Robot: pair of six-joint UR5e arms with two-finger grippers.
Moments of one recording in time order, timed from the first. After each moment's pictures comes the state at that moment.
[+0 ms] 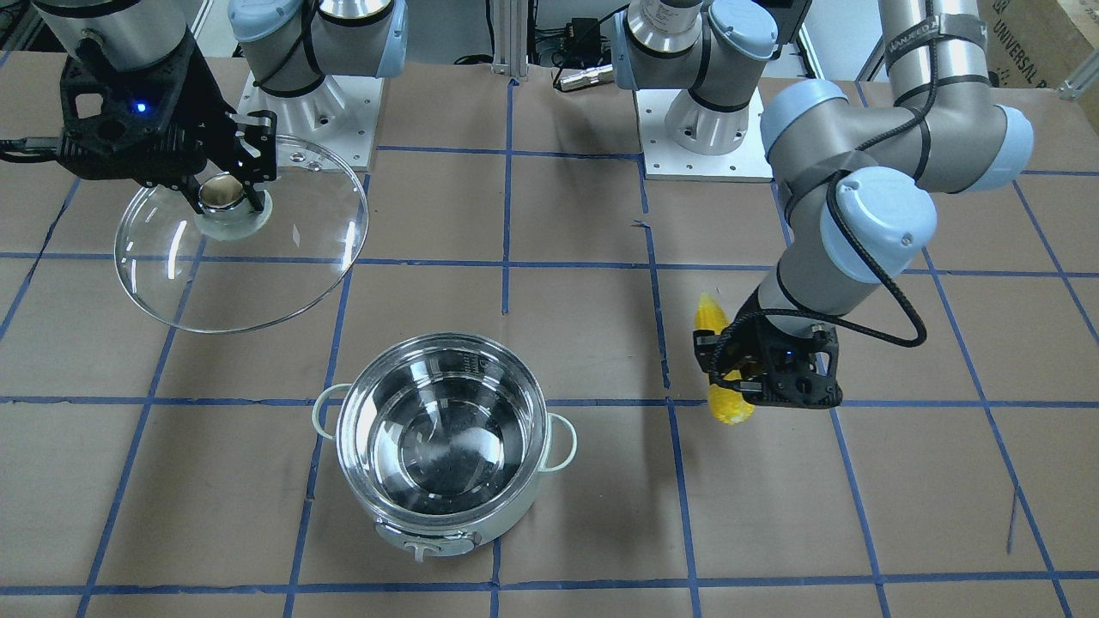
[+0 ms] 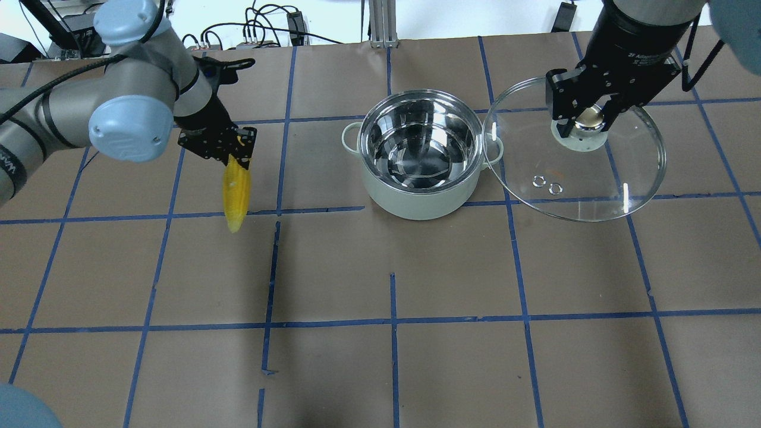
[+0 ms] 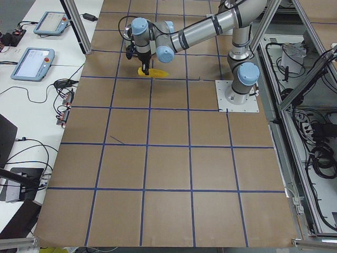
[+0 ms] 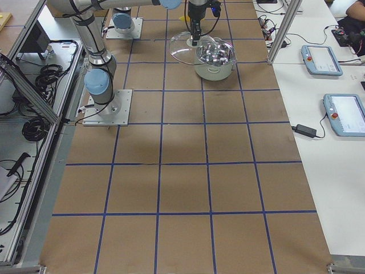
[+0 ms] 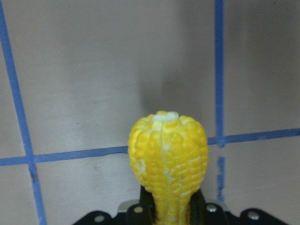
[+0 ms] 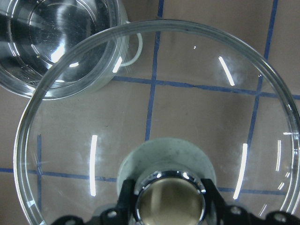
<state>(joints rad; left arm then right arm) -1.56 -1.86 -1.63 -1.23 1.51 0.05 1.55 -1.57 1.50 -1.49 -1.59 -0.13</state>
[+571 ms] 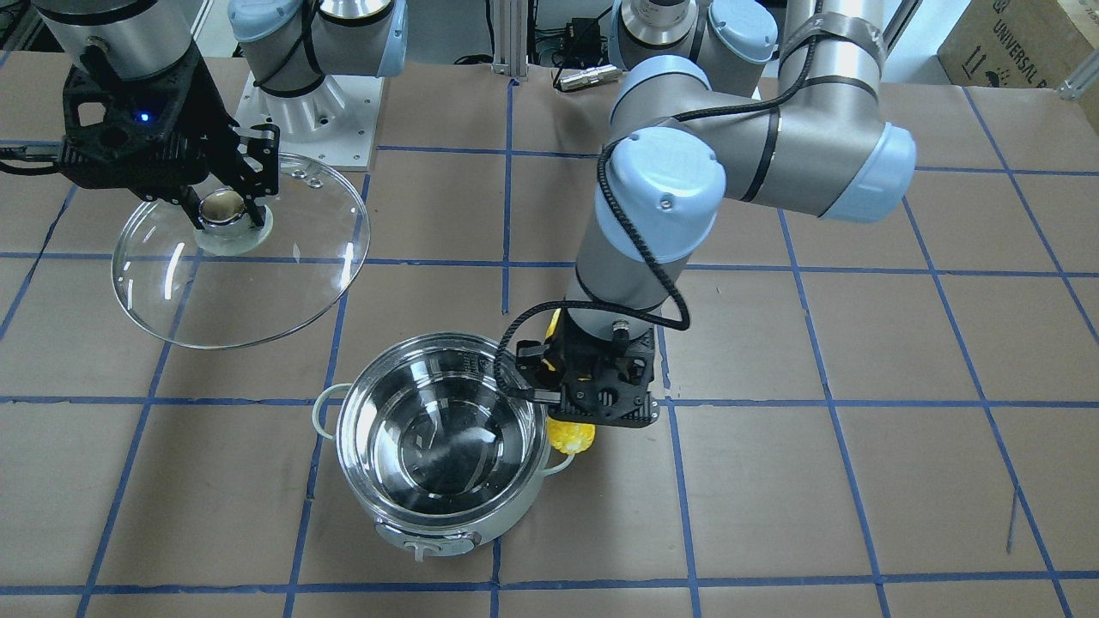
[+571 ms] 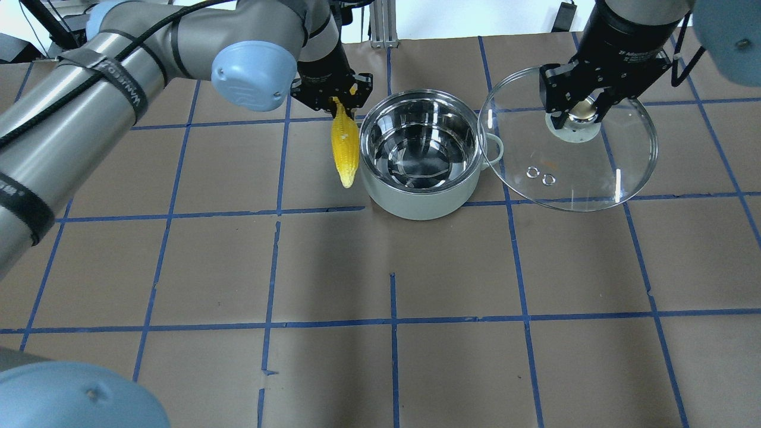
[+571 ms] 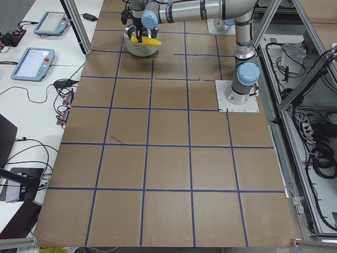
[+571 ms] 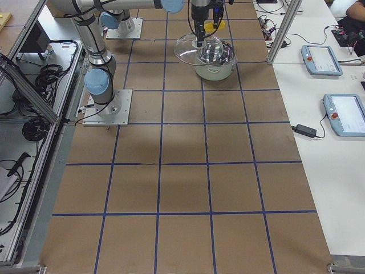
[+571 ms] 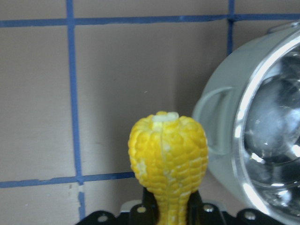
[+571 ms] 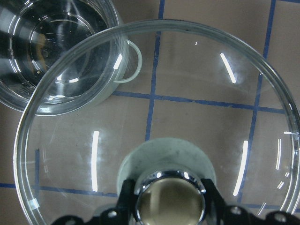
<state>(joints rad) -1.82 -2.03 -1.32 -1.26 1.49 -0.20 1.56 -1.56 1.50 -1.54 -1.59 -0.13</state>
